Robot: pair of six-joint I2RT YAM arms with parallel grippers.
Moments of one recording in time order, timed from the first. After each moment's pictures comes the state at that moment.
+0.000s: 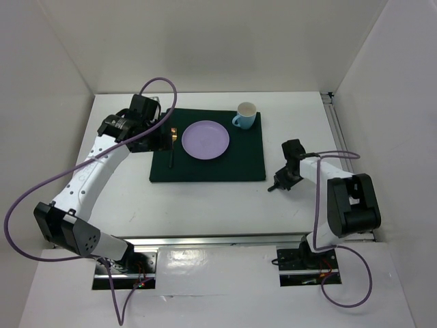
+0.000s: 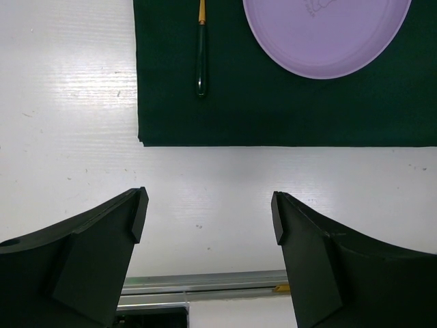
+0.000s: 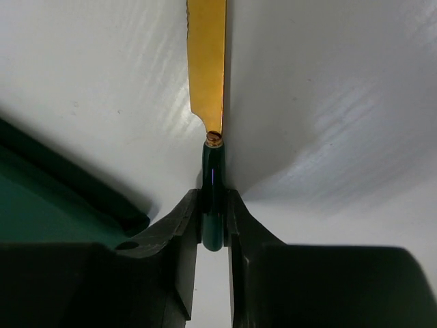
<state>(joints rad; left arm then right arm) -0.34 1.43 1.53 -1.05 -0.15 -0.40 0.15 1.53 0.79 -0.53 0.12 1.17</state>
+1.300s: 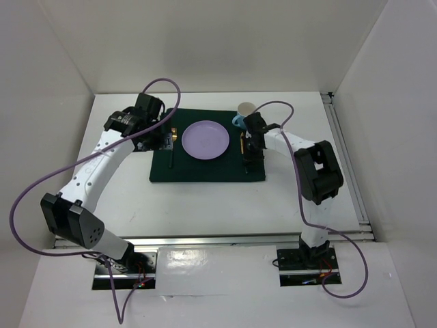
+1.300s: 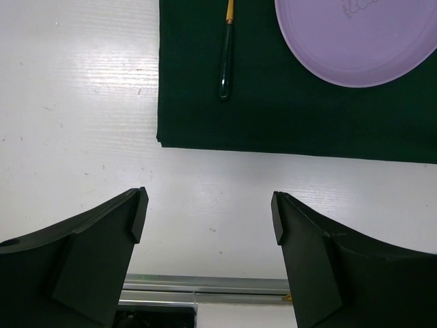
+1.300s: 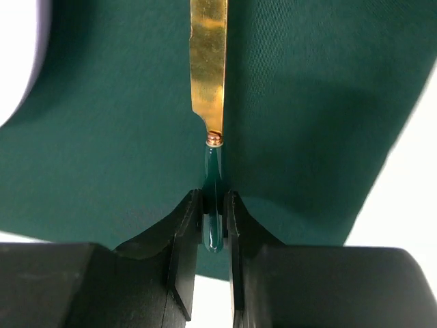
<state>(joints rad) -0.34 1.49 1.56 -1.07 -0.22 -0.40 0.39 1.94 1.37 -0.57 -0.04 0.35</state>
